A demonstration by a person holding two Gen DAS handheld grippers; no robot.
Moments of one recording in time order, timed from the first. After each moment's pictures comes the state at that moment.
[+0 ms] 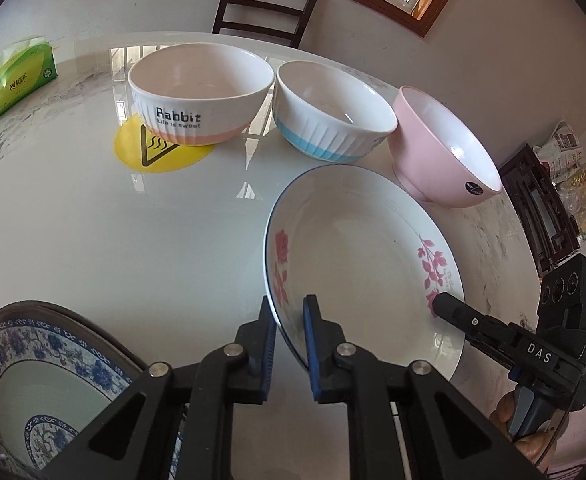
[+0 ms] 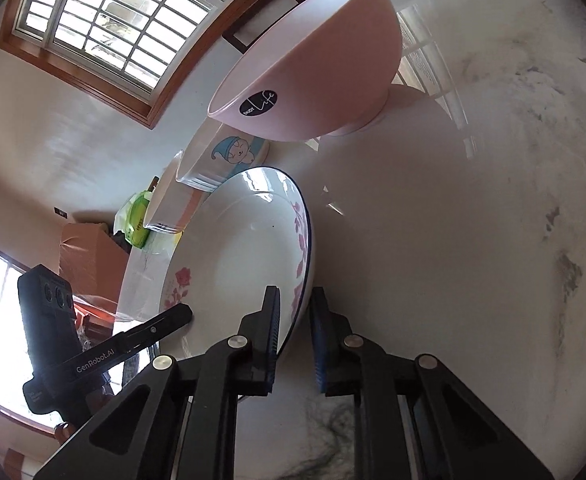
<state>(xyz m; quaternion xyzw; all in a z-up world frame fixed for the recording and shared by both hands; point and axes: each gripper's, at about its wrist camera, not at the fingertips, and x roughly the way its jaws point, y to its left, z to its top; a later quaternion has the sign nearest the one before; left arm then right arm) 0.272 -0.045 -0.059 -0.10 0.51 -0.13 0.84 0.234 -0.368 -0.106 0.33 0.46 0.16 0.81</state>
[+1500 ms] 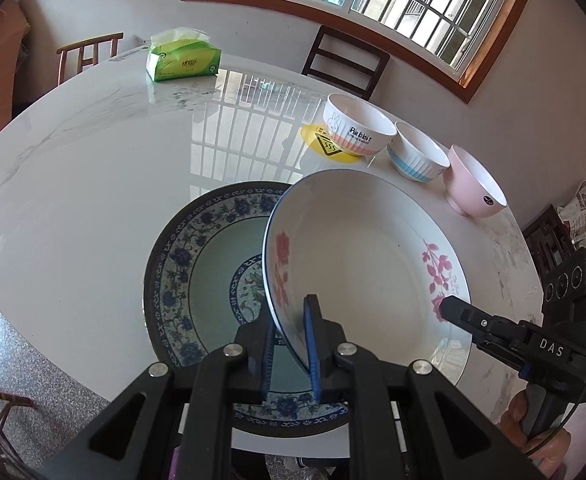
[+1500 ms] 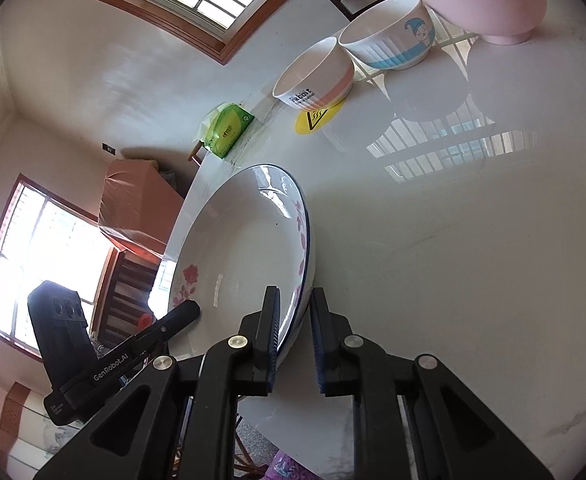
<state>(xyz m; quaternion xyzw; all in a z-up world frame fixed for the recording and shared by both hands) 0.106 0.104 -0.027 -0.16 0.45 -0.02 0.88 0.153 -0.229 -0.077 0.28 0.47 0.28 0.79</state>
